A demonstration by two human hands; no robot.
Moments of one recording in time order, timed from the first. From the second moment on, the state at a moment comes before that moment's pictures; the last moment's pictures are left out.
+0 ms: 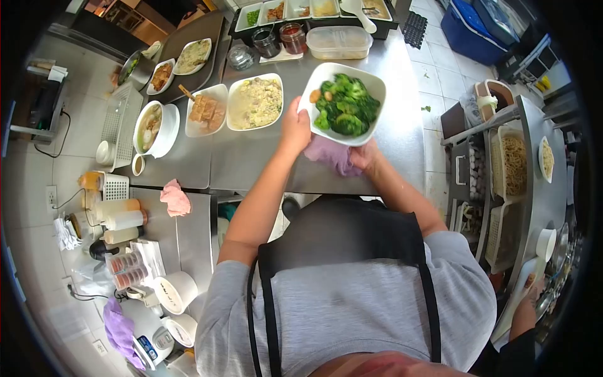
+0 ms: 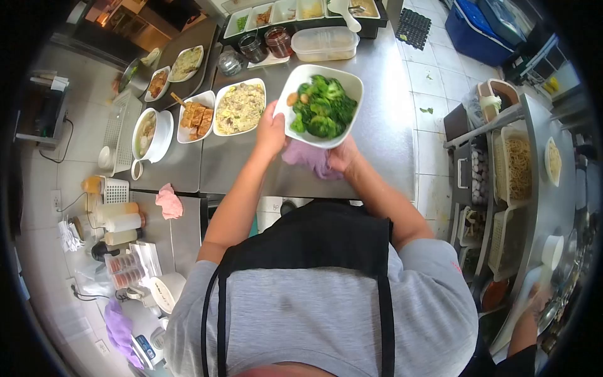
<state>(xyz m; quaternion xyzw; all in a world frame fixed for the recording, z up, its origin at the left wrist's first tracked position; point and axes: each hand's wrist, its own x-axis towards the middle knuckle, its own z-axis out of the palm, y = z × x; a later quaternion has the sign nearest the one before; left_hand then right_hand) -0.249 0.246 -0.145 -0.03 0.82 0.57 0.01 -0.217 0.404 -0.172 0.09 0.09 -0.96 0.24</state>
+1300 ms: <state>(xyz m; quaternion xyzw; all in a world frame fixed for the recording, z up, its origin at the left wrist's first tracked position) -0.176 0.204 -0.139 0.06 0.82 0.57 0.09 -0.284 0.431 -0.128 -0.01 0.66 -0.71 0.25</state>
